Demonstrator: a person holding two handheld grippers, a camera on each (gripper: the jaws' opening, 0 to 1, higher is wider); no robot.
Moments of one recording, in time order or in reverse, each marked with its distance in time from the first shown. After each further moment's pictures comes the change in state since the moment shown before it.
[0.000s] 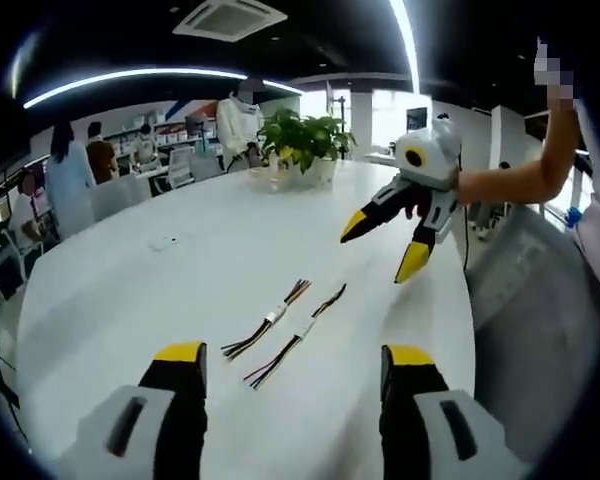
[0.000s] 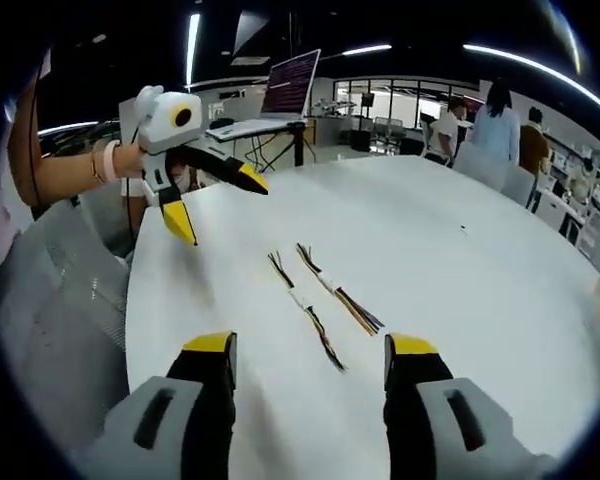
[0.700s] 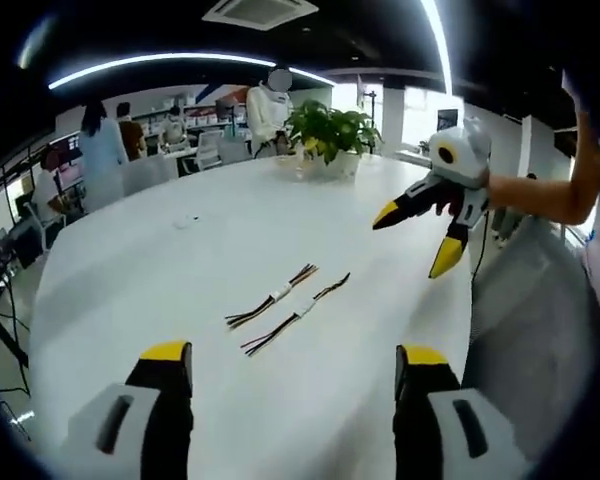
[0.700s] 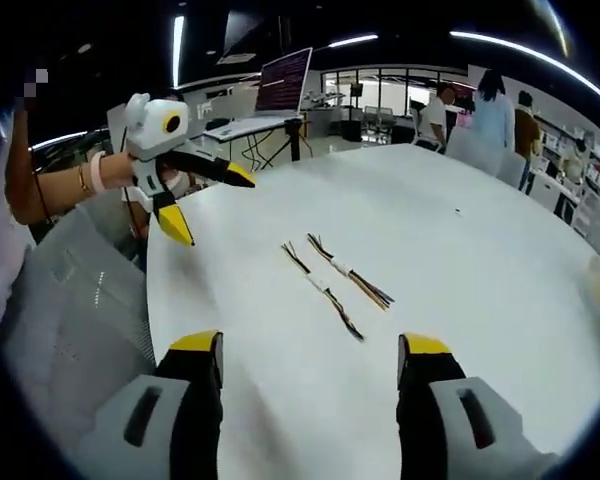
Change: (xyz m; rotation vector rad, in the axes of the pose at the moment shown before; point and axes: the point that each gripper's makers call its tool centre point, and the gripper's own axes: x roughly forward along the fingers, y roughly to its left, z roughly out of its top) left arm -0.023 -0.008 -0.015 -0.101 0.078 0.131; right arm -0.025 0.020 -0.009 0.077 0.038 -0.013
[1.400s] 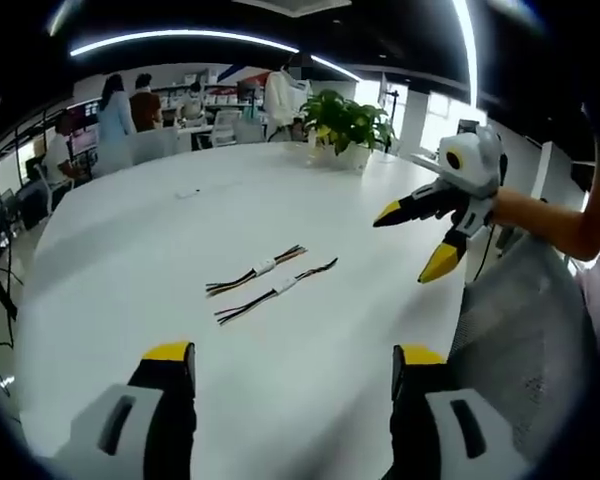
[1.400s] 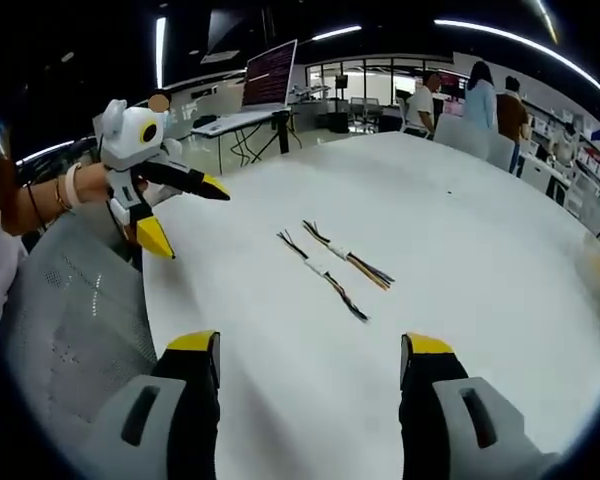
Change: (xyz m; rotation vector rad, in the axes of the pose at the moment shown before) left arm -0.001 -0.023 -0.015 -0.115 0.028 -0.001; right arm 0.000 0.002 -0.013 0.043 0.016 -0.031
